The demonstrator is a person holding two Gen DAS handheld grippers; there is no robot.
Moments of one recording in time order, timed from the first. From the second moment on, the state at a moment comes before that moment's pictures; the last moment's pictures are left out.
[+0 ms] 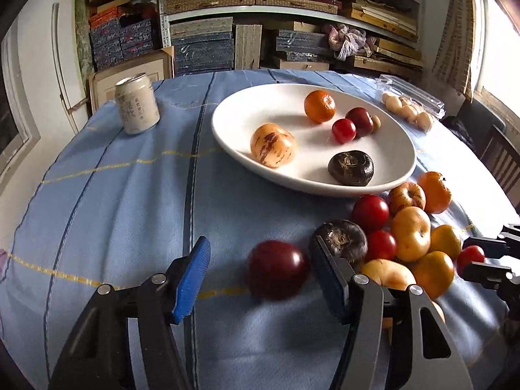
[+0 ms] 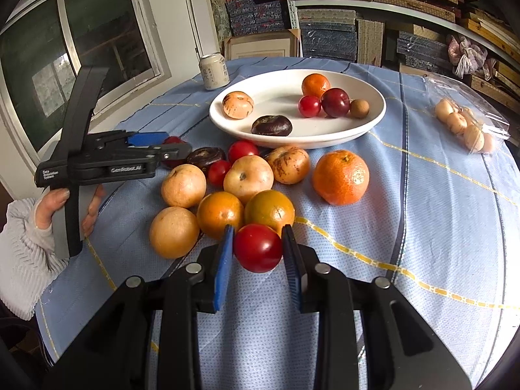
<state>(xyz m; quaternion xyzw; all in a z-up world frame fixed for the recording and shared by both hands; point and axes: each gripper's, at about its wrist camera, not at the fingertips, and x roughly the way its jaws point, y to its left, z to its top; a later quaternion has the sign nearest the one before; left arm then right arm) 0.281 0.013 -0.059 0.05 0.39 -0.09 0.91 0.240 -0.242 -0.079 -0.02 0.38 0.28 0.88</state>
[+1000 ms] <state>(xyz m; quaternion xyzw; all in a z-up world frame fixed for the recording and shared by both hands) 0.262 0.008 -0.046 0.04 0.37 -0.13 0.92 0.242 -0.248 -0.075 -0.01 0.37 0.28 0.88</state>
